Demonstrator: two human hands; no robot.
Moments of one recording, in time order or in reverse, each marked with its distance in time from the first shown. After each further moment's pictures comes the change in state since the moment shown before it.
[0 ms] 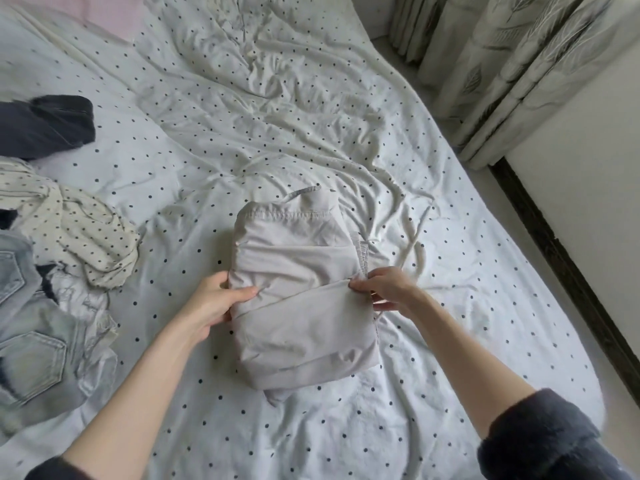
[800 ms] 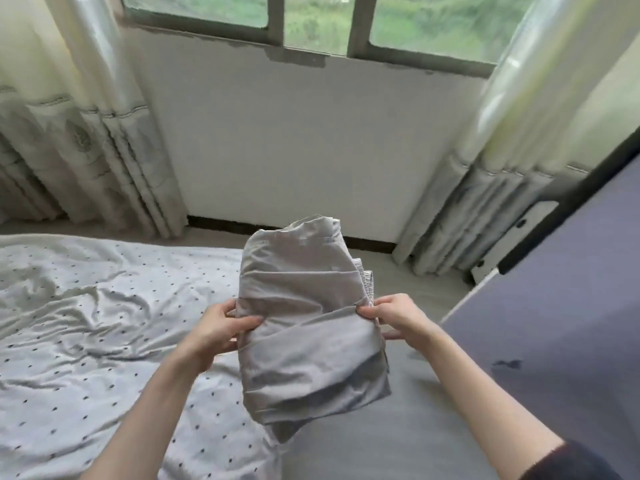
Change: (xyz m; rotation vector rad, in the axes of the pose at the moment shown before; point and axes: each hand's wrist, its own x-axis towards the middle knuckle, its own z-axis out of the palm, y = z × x) left_hand -0.283 -0.041 0.191 0.674 -0.978 0.399; right_hand -0.448 0.292 -0.013 0.748 0.897 0.023
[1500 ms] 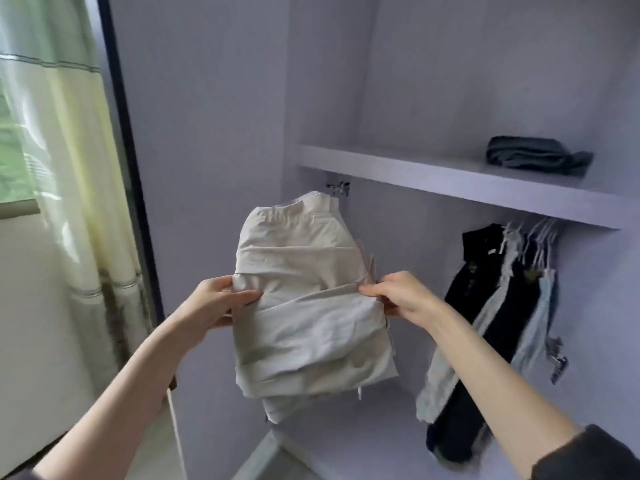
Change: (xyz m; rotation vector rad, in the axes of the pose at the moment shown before) left_hand -0.095 0.214 0.525 0.421 -1.051 0.531; right_hand -0.303 0.121 -0.396 0.538 1.070 -0.043
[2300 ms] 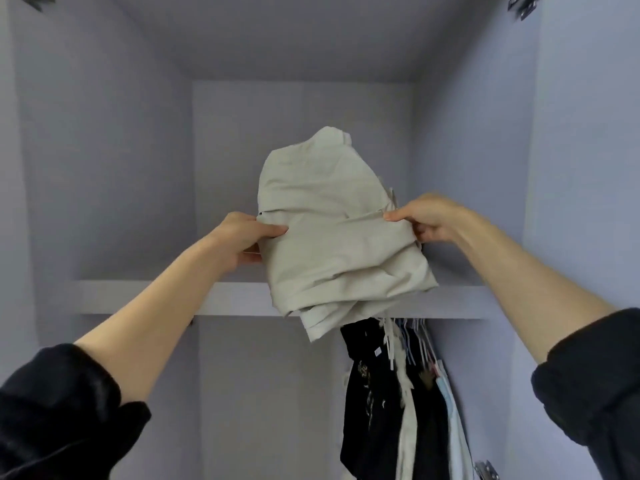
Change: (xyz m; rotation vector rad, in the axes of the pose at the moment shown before) left_hand 0.273 0.285 0.254 0.001 -0.436 0.387; right_hand 0.088 -0.188 -0.309 -0.002 0.689 -0.192
